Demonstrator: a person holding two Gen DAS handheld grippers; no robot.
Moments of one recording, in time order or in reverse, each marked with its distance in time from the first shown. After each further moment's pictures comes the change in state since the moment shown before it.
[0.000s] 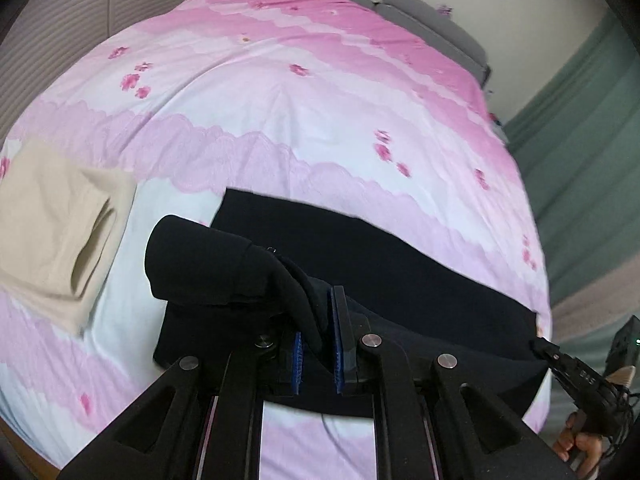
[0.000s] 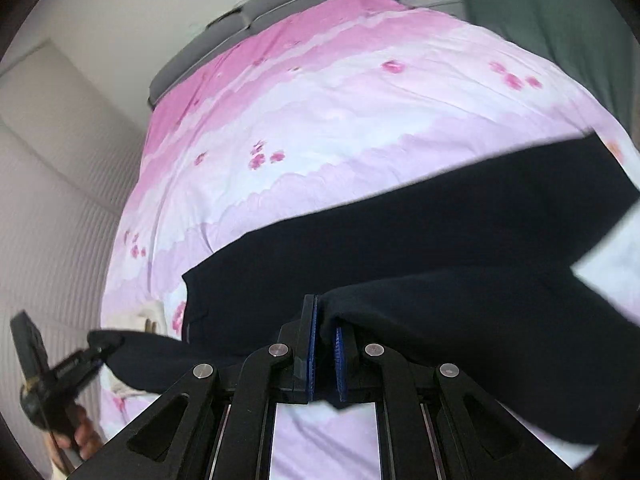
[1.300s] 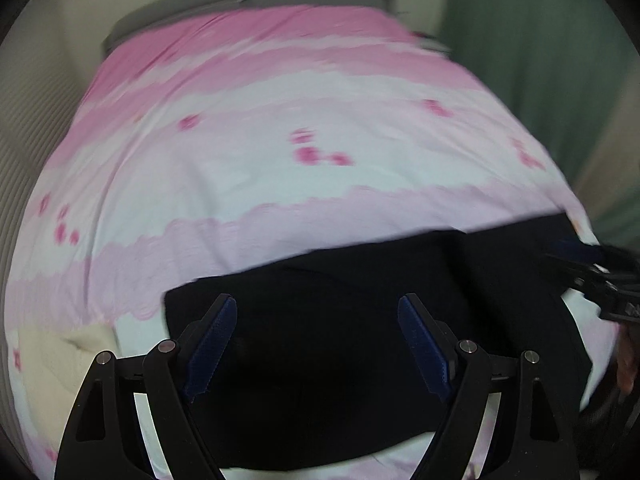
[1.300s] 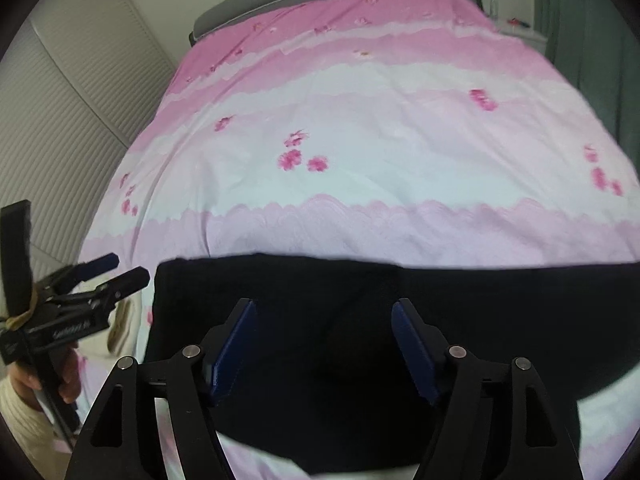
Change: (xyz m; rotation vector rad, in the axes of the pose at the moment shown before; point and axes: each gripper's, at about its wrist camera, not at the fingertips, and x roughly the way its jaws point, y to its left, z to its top) left arm 0.037 -0.116 0.008 0.570 0.017 0.033; right arm 0.077 0.052 0.069 -0.278 0.091 -0.027
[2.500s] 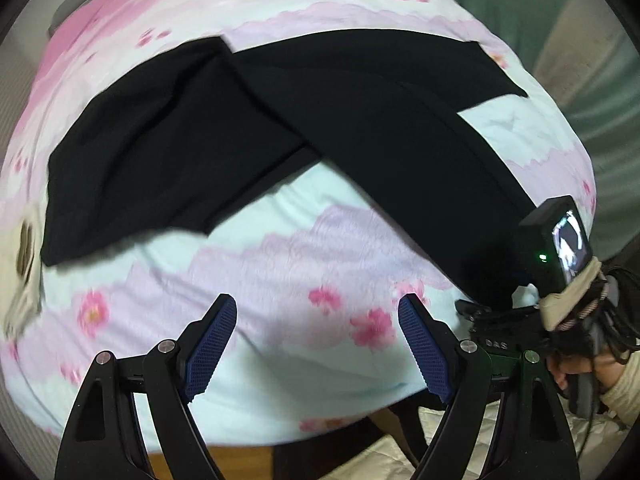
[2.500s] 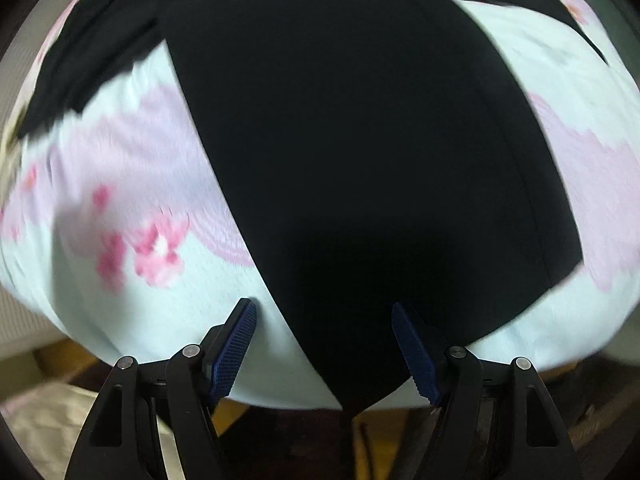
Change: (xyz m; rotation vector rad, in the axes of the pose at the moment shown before) left arm -0.006 -0.305 -0.183 0.051 0.309 0.012; right arm -0.013 -0.220 -0.338 0.026 0.498 -0.184
